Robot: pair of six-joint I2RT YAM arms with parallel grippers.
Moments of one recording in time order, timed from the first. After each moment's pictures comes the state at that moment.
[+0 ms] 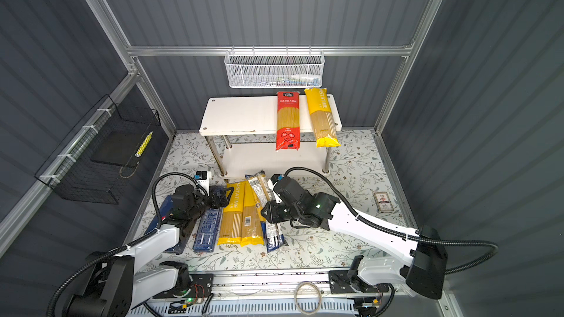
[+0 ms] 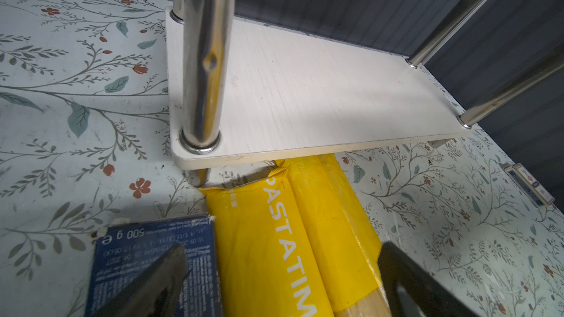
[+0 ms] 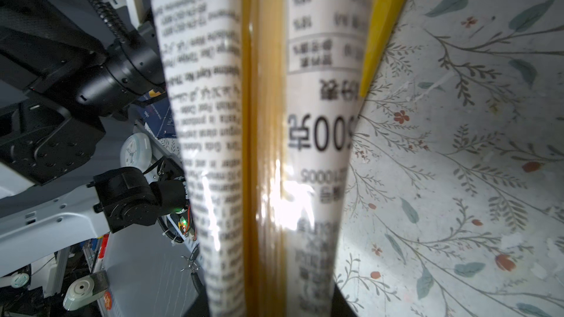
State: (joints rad) left arm -0.20 1.16 0.33 0.40 0.33 -0.24; right arm 1.00 1.25 1.03 -0.53 -0.16 0.73
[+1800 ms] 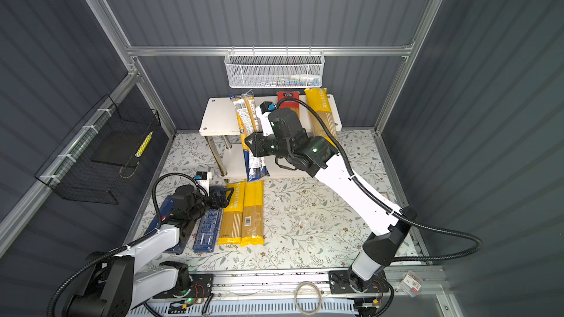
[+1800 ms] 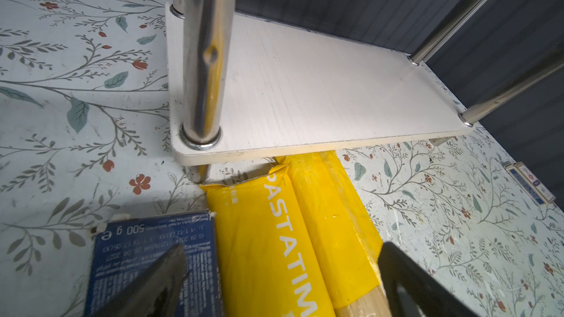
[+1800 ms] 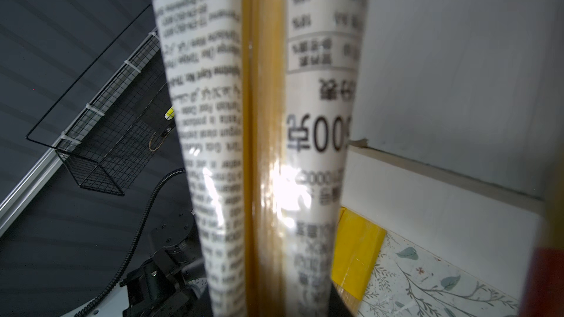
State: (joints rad) left arm -0.20 1.16 0.33 0.39 0.33 -0.24; right arm 0.79 1.64 1.92 -0.69 -0.09 0.49
